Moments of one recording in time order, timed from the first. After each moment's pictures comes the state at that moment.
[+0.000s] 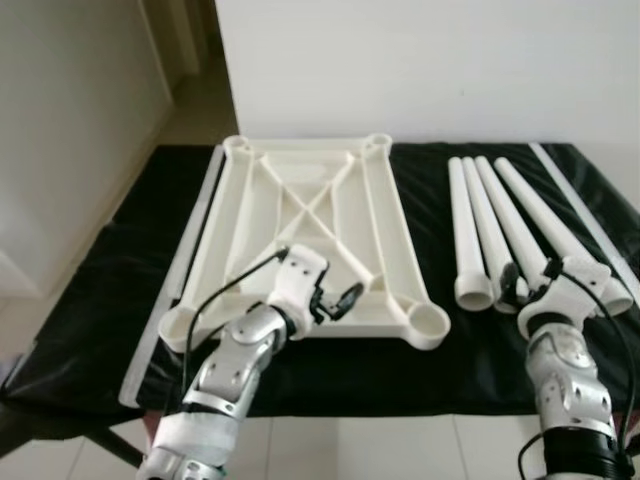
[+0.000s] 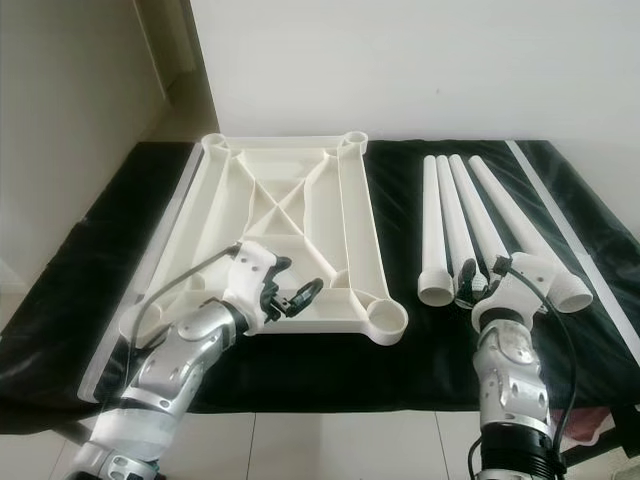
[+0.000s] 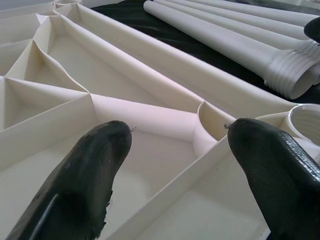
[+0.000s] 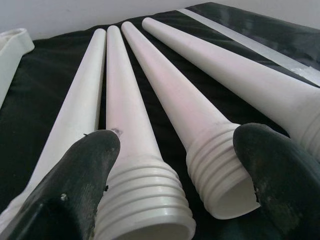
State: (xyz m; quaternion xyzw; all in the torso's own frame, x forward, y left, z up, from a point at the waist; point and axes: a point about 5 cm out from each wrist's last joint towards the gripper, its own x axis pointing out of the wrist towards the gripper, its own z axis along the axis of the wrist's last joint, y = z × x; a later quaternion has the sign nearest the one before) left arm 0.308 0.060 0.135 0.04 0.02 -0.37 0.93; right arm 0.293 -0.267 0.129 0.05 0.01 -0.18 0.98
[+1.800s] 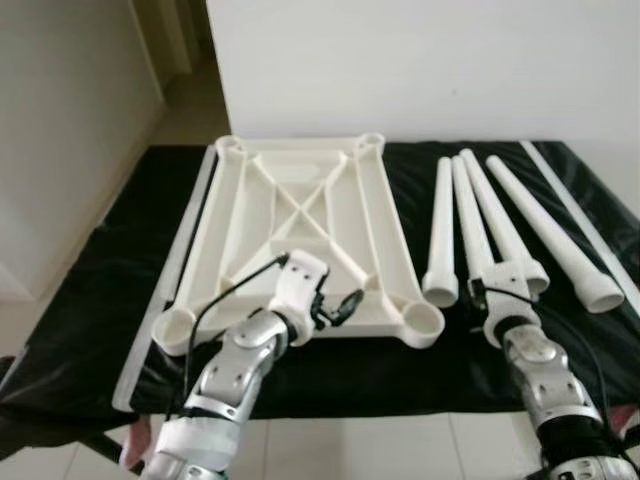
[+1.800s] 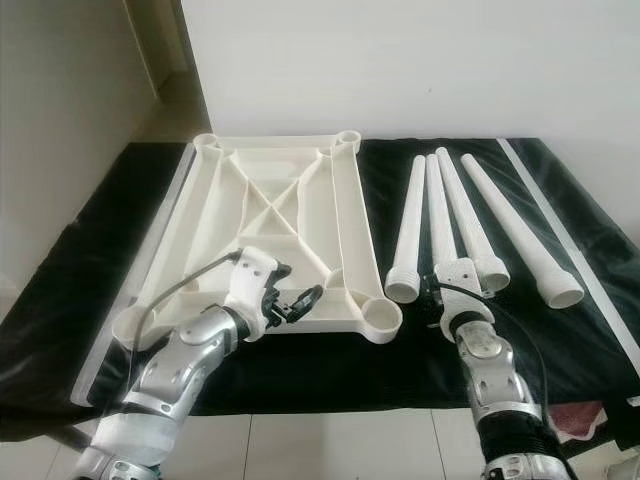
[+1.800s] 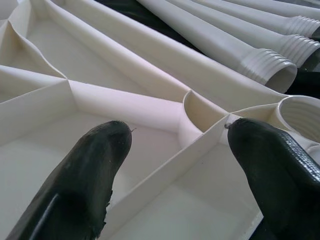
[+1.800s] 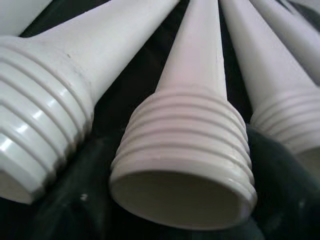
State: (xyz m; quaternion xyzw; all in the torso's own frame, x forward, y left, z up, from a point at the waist) left arm 0.304 0.058 0.129 0.03 0.04 -0.37 0.93; right arm 0.311 -0.229 0.095 -0.14 0.09 -0.01 0.99
